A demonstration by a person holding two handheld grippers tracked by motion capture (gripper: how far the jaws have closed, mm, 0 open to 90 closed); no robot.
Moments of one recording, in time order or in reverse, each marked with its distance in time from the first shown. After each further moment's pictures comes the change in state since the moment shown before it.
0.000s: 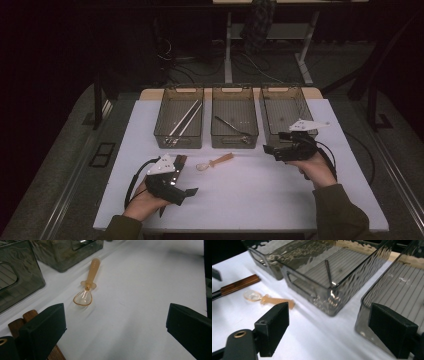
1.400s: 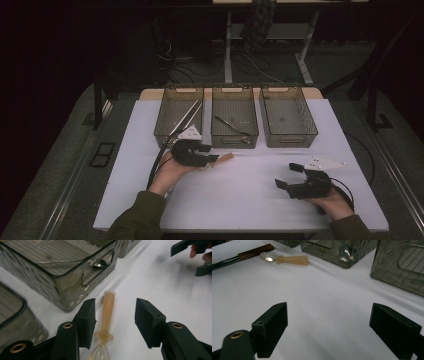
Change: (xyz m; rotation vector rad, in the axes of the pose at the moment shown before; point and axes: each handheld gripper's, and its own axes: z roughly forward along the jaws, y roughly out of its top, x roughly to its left) left arm 0.033 0.075 0.073 0.089 -0.022 -0.031; right arm 0.012 -0.089 -0.030 -0.010 0.043 -0.014
